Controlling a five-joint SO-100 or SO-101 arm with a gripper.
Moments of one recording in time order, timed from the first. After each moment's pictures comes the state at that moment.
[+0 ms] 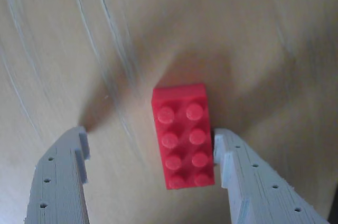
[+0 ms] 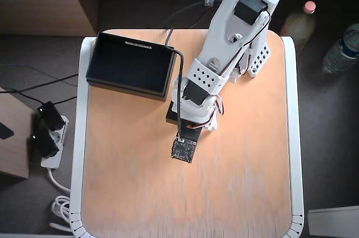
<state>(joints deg) 30.3 106.6 133.2 55.6 198.8</state>
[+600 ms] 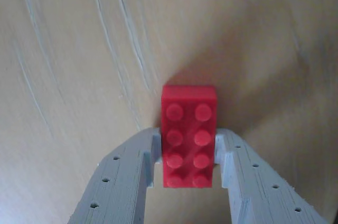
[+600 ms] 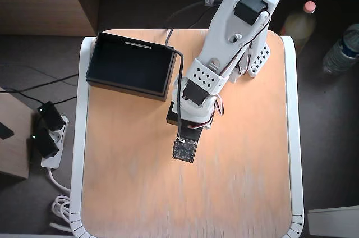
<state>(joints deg) 31.2 106.6 133.2 55.6 200.1</state>
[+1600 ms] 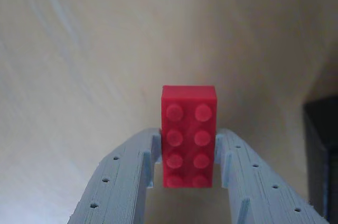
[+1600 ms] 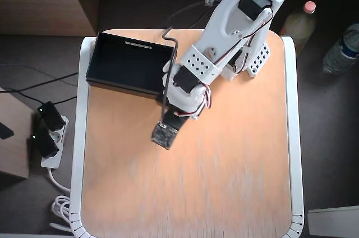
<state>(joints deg) 39.9 112.7 125.8 71.0 193.7</state>
